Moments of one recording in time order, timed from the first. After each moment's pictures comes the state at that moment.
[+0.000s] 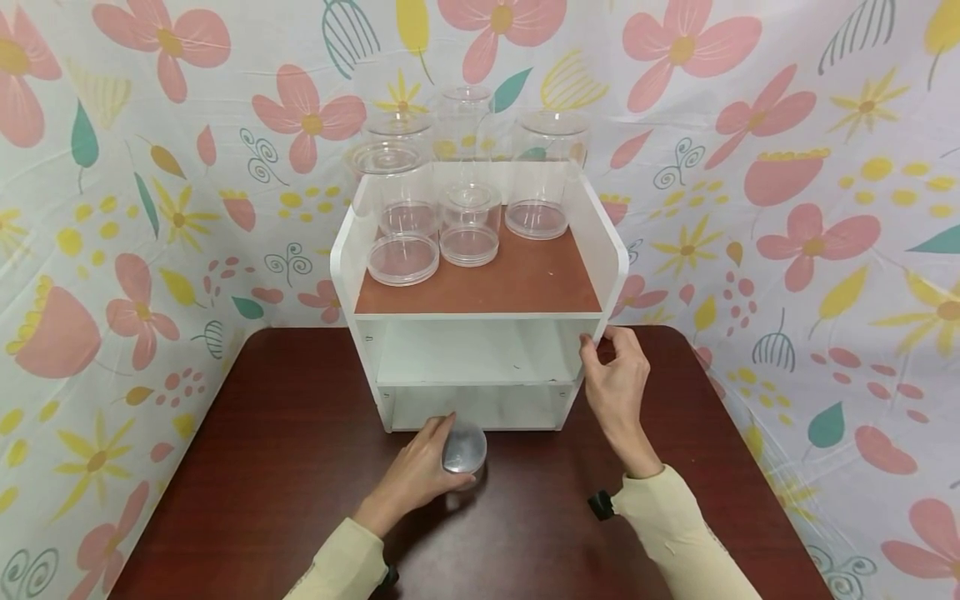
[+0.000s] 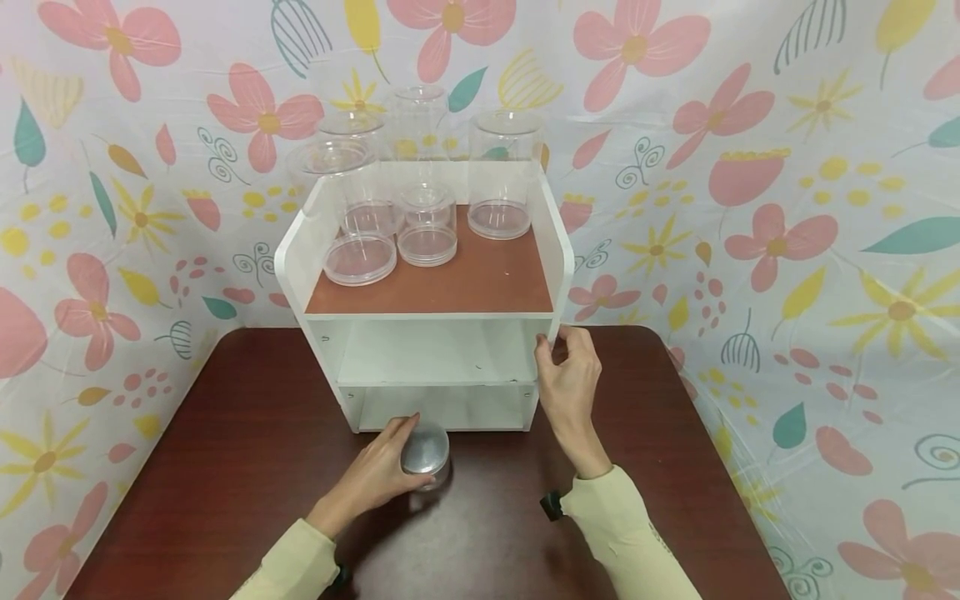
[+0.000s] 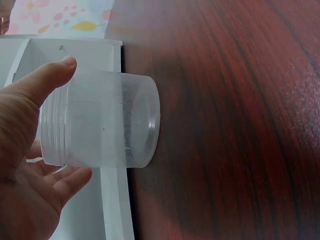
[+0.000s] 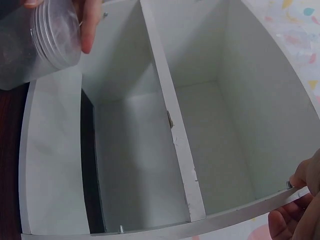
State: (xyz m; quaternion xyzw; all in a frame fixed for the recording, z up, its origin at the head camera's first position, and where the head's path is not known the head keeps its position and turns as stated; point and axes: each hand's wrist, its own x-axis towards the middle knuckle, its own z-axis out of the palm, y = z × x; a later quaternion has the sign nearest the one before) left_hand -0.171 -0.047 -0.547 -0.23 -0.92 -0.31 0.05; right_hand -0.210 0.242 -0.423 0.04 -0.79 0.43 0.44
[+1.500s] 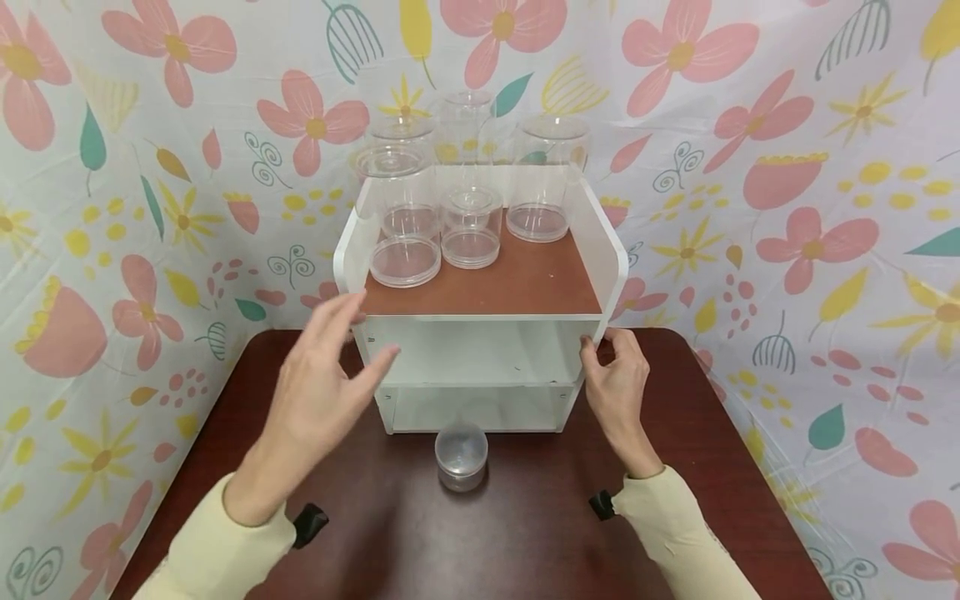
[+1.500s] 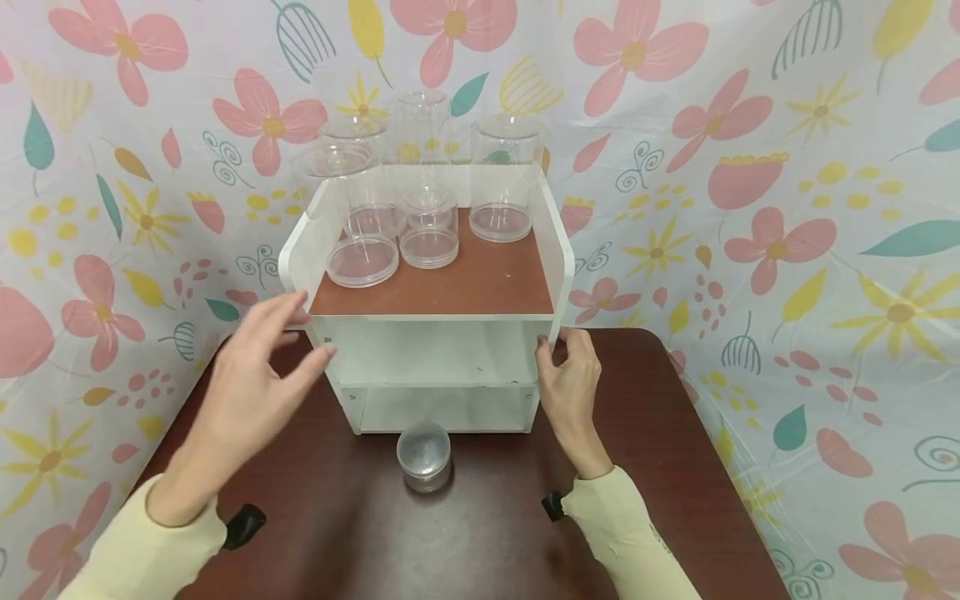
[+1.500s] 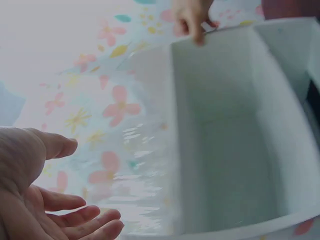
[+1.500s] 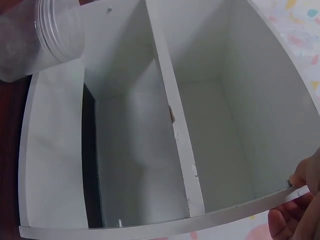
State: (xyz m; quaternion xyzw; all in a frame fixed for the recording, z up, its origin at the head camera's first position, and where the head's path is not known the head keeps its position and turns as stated) left_hand -0.143 -0.105 -0.305 -0.19 -0.86 -0.35 0.30; right_hand -0.211 0.243 -0.424 0.05 -0.79 0.42 0.44
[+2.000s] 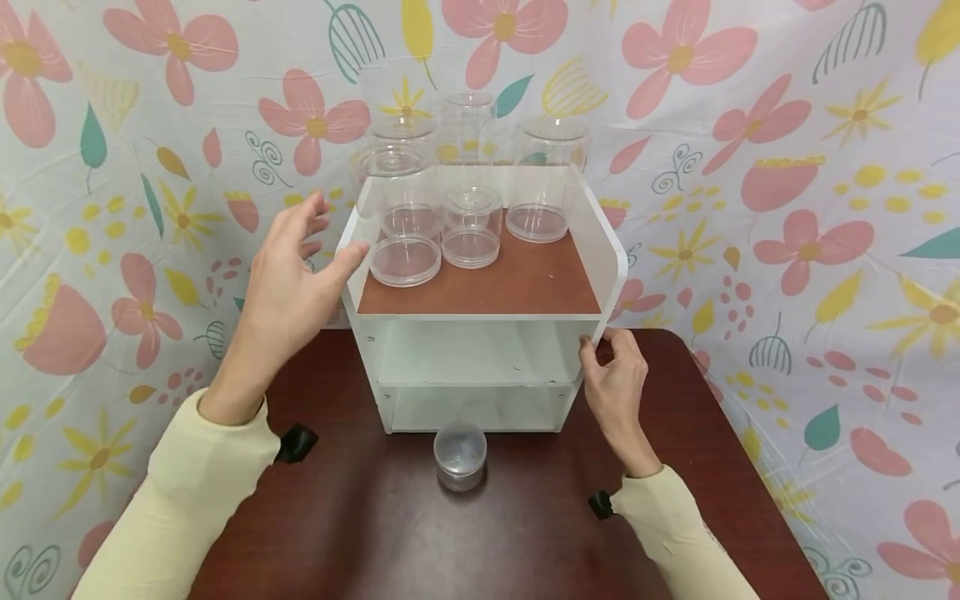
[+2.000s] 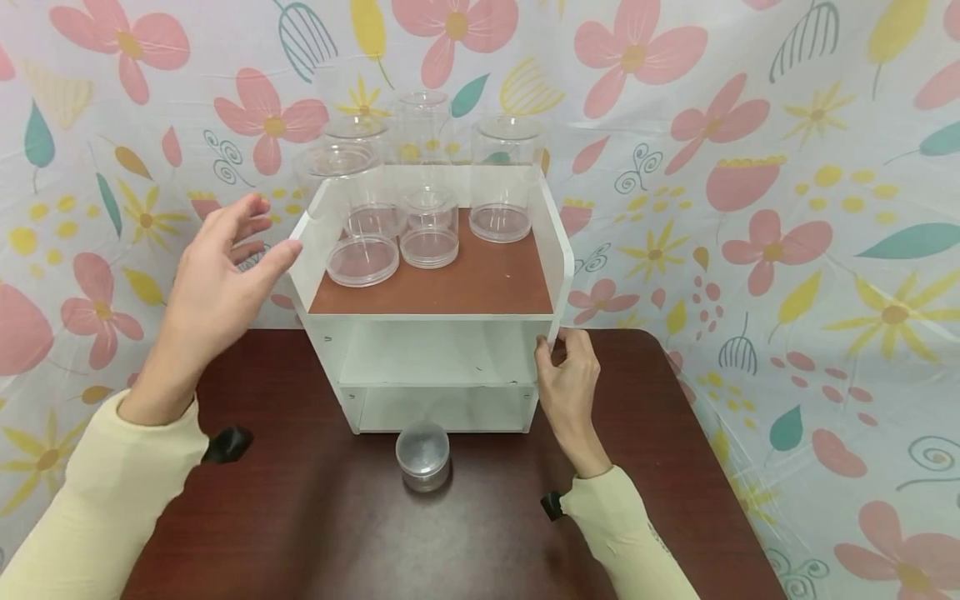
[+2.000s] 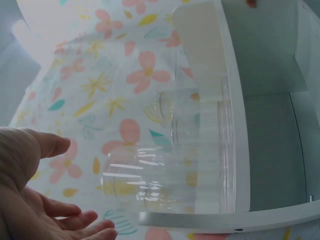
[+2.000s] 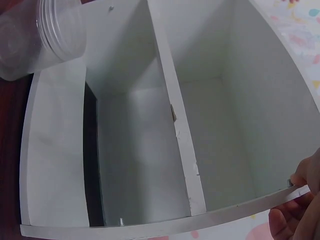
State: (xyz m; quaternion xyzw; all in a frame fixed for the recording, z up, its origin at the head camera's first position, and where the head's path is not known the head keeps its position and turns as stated) left_hand -0.187 -0.123 -0.229 -0.14 -0.84 -0.46 0.24; right_hand -0.210 0.243 -0.424 0.05 -0.79 0.41 0.45
